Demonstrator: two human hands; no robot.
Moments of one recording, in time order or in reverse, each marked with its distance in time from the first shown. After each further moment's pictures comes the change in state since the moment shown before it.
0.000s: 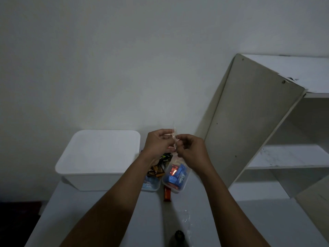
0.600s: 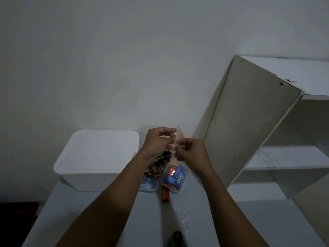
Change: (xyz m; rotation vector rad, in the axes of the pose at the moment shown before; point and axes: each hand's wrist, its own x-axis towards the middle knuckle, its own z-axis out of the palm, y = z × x) left_hand 0.001 0.008 0.000 0.128 -0.031 0.109; right_hand -0.001 0.007 -0.003 0.029 -0.003 0.109
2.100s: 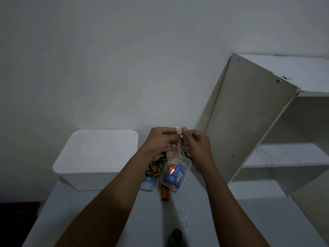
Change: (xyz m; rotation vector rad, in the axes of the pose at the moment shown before) left_hand -0.005 0.009 0.010 -0.127 -0.129 -0.127; right_hand 0.002 -0.009 -0.008 0.344 0.116 -0.065
